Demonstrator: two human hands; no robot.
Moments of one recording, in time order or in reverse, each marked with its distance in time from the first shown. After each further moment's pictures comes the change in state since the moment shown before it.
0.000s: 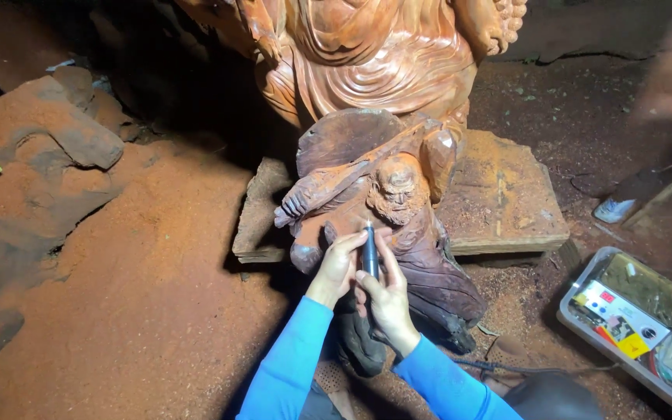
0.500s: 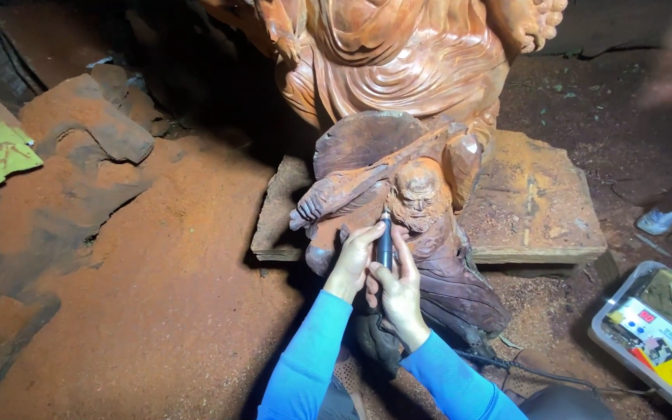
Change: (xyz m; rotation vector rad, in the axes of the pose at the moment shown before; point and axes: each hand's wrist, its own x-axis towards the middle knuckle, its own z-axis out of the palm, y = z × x) left_hand 0.012 0.004 0.015 0.096 0.072 0.041; right_hand 0.028 0.005 0.001 0.073 0.048 -0.046
